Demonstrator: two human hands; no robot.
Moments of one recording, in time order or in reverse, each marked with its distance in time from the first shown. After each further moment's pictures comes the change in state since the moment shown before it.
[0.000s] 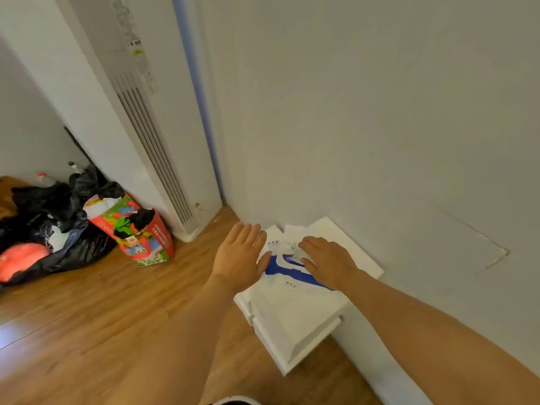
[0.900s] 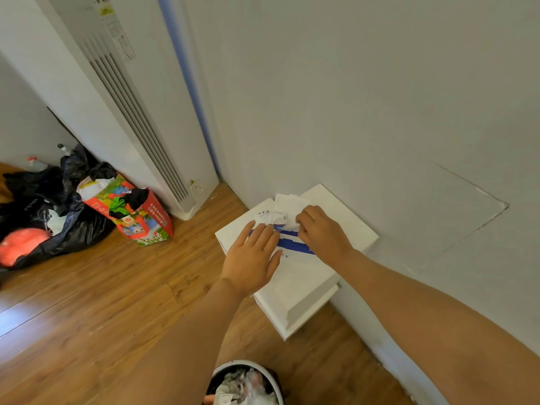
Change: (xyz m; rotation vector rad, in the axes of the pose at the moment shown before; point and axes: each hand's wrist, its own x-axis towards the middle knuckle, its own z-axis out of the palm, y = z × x) left_hand -0.027 0.051 0.048 -0.031 0.319 0.171; right_hand -0.007 0.005 0.035 0.107 0.510 -0.124
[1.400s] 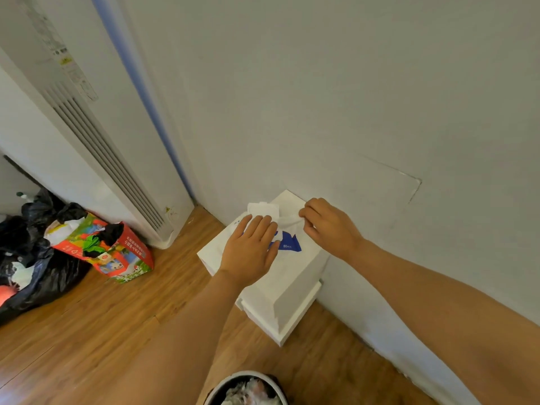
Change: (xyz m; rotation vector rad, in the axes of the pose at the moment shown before) left_hand 0.021 0.025 -0.040 -0.090 0.233 0.147; right_hand -0.038 0.003 -0.091 -0.125 0.180 -0.035
